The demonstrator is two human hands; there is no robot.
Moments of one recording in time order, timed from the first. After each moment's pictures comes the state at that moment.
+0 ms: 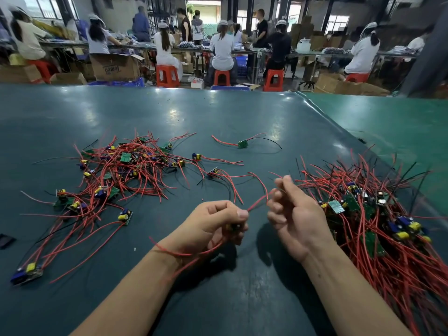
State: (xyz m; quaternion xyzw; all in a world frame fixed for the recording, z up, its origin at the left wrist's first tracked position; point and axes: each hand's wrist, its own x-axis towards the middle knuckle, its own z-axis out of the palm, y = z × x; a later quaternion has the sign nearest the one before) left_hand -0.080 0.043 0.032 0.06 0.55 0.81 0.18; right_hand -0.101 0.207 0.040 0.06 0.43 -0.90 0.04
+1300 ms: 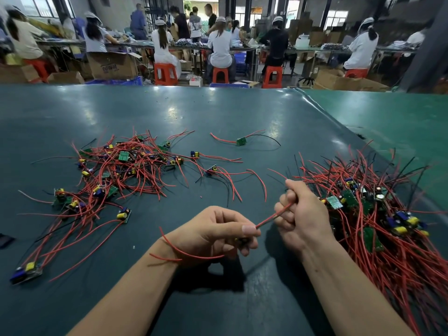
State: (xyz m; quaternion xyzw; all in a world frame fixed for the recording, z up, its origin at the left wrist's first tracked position) left_hand -0.075 0.036 0.030 0.16 0.57 0.75 0.30; right_hand -0.103 0.208 0.040 0.16 0.43 -0.89 -0.01
